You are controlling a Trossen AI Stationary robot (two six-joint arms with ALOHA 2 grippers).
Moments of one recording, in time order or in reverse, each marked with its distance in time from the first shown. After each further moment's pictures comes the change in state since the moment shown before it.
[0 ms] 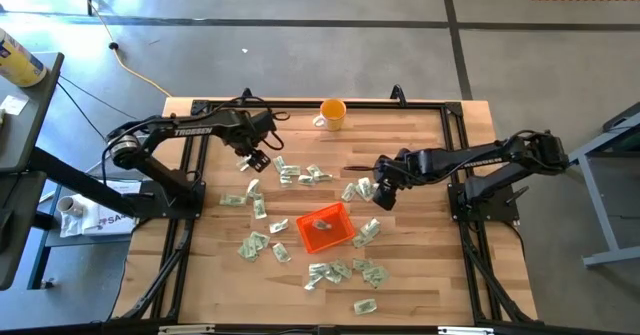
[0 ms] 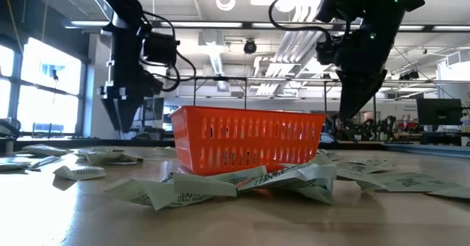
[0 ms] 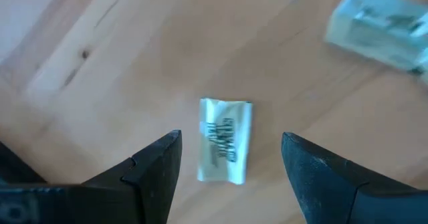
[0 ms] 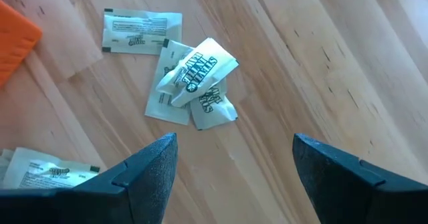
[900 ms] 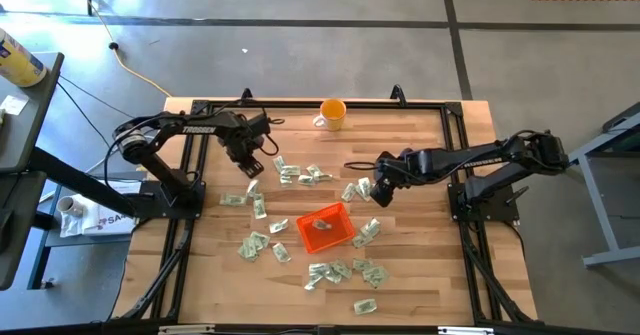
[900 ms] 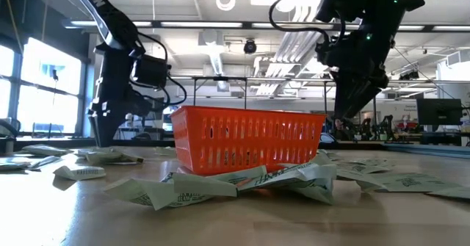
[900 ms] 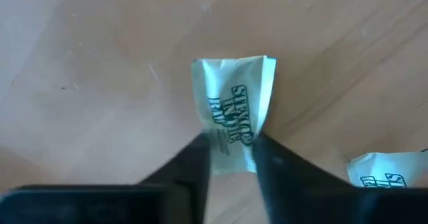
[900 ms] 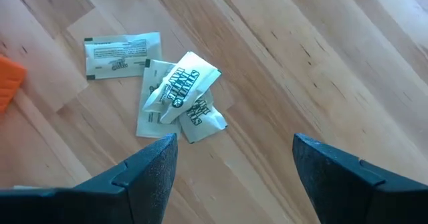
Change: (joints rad) left arm 0.073 0.104 -0.134 0.089 0.138 0.120; right arm 0.000 0.001 0.001 0.002 0.050 0.140
